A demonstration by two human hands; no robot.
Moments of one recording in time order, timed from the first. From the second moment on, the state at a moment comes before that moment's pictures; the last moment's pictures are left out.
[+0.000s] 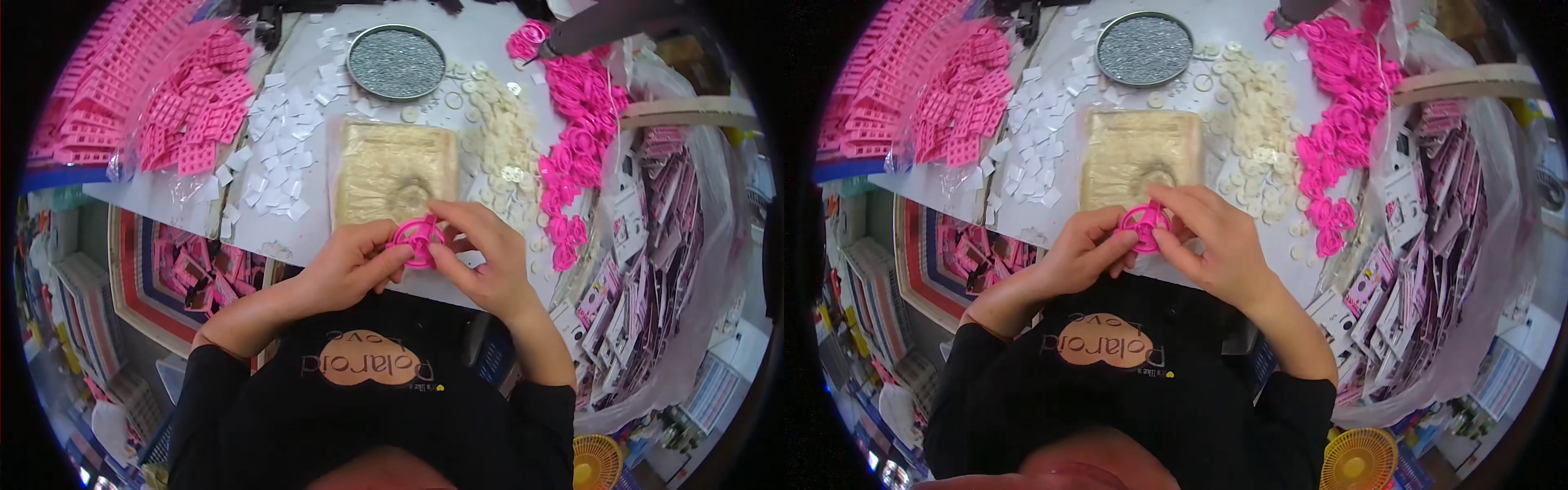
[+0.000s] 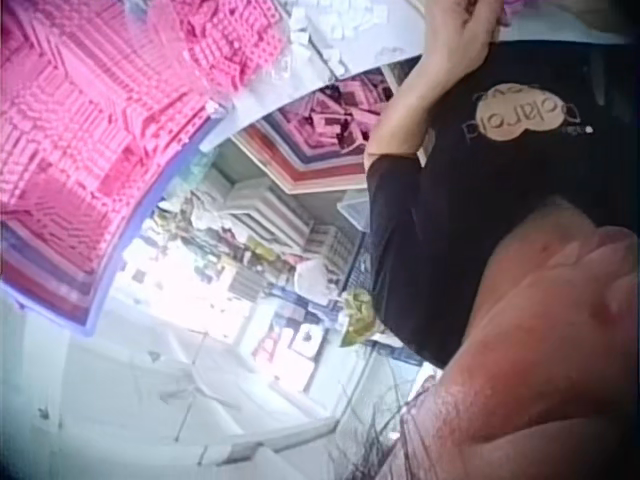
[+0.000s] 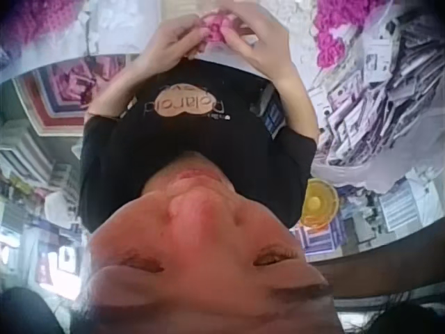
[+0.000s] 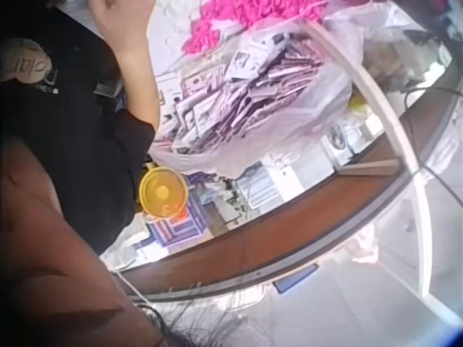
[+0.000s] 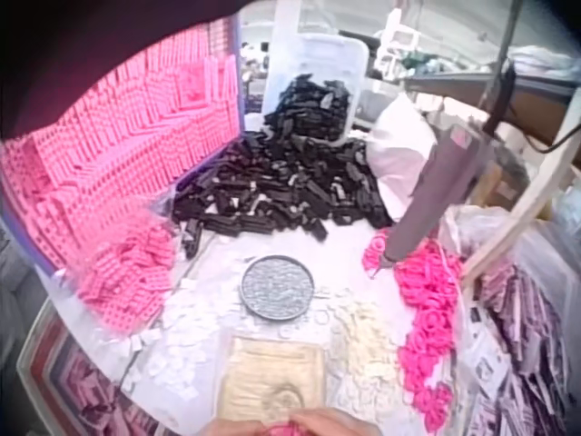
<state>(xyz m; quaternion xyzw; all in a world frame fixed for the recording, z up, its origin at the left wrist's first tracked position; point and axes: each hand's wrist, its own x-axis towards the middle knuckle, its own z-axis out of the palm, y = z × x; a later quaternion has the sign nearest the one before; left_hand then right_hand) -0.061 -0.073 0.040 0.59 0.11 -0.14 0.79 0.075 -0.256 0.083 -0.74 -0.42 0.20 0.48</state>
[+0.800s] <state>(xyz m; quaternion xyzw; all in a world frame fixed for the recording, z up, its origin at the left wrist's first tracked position) -0.037 0.000 0.018 0.85 -0.18 0.03 0.49 0.113 -0.222 0.019 -0.81 -0.50 0.06 0.29</state>
